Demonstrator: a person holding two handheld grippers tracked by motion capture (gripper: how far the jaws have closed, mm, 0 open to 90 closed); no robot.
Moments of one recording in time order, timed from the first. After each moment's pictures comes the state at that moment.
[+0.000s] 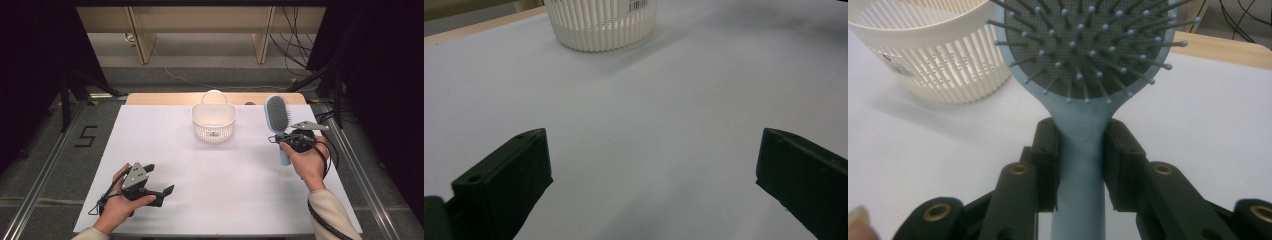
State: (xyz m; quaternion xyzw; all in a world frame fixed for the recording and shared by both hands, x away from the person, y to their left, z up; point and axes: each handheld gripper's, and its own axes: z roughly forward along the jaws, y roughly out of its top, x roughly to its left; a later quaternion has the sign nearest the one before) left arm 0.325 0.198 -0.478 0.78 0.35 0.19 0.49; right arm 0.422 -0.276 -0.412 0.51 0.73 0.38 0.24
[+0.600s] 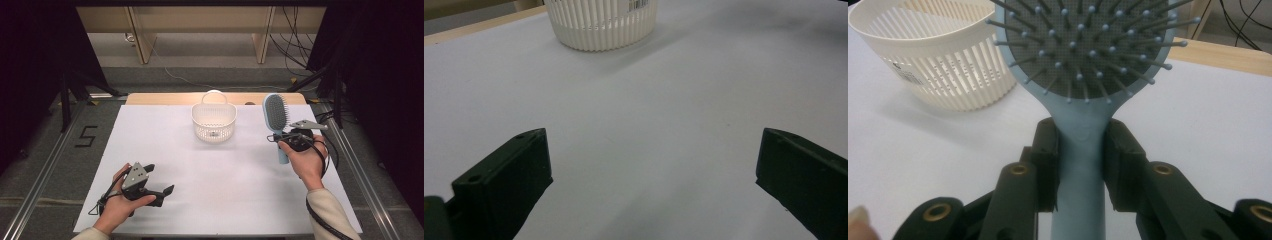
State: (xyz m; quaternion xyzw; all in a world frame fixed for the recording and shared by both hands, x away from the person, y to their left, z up) left arm 0.325 0.198 -0.479 0.78 0.35 0.19 0.49; right arm 0.423 -0.271 -0.410 0.50 0.73 0.39 0.24
